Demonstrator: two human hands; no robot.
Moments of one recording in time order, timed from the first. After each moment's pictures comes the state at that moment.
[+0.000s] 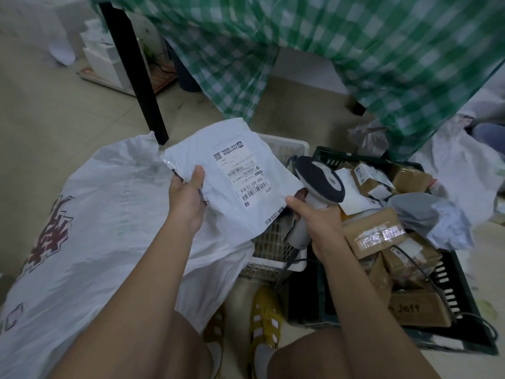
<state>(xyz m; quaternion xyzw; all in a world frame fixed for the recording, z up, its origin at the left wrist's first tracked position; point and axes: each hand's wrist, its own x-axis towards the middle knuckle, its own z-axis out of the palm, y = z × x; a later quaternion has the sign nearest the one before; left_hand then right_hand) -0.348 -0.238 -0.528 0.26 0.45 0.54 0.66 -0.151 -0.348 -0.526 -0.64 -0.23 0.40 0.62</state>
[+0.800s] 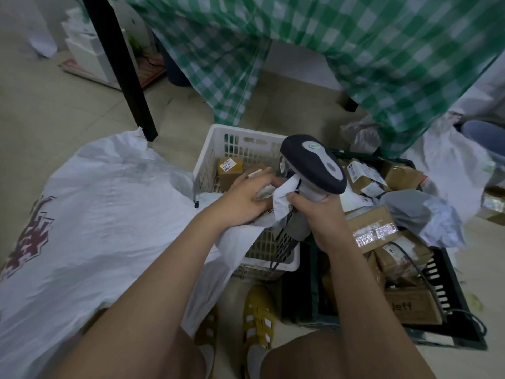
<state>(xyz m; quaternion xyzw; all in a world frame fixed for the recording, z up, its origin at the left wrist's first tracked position) -0.283 -0.253 -0.518 0.83 0.29 0.16 0.44 -0.142 -0.350 -0.502 -0.56 -0.38 0.39 0.62</state>
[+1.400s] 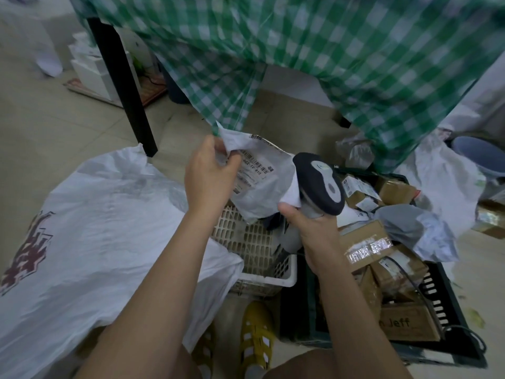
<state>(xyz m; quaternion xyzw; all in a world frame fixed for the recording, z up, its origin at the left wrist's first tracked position) -0.291 -0.242 -0.457 0.65 0.53 0.48 0.26 -0.152 -0.352 -0.500 -0.59 -0.31 0.36 0.65</state>
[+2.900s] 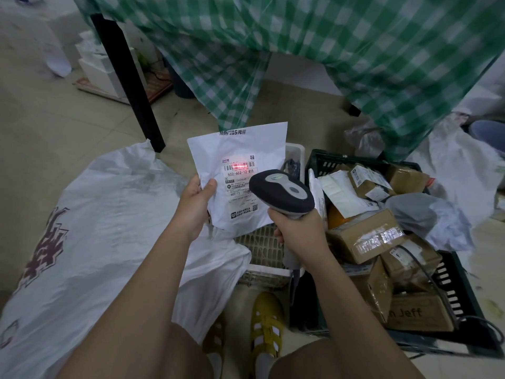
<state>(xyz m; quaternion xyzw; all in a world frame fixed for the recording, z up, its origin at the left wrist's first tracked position) -0.337 -0.233 -0.536 0.45 0.45 0.41 0.65 -0.178 -0.356 -0.500 -0.70 -0.34 0.38 0.51</state>
